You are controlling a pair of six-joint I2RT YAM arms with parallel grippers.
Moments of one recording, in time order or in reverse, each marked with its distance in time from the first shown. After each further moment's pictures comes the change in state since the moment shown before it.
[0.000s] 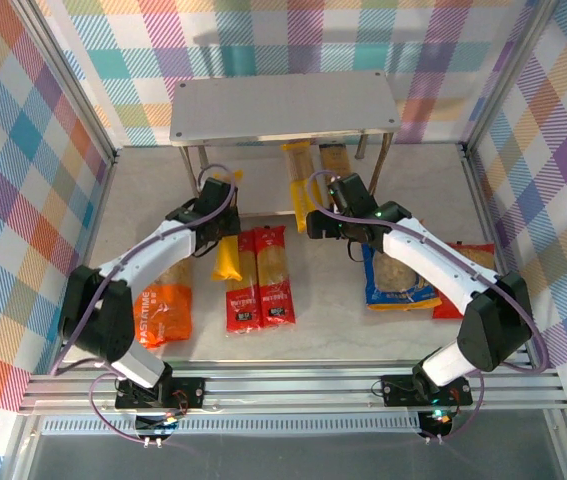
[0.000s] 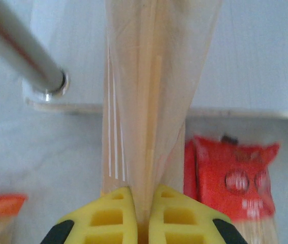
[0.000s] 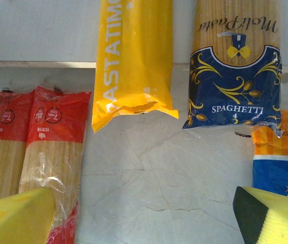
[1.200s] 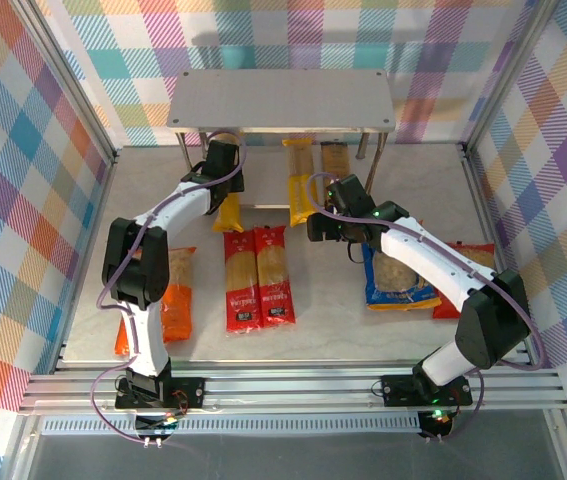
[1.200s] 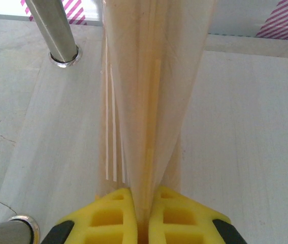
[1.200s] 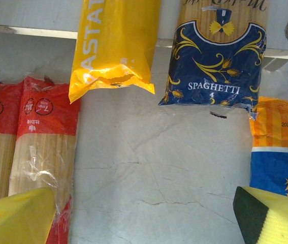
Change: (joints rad) left arm 0.105 0.399 0.391 0.170 -0.017 0.171; right arm 0.000 0.019 0.000 -0.023 0.001 0.000
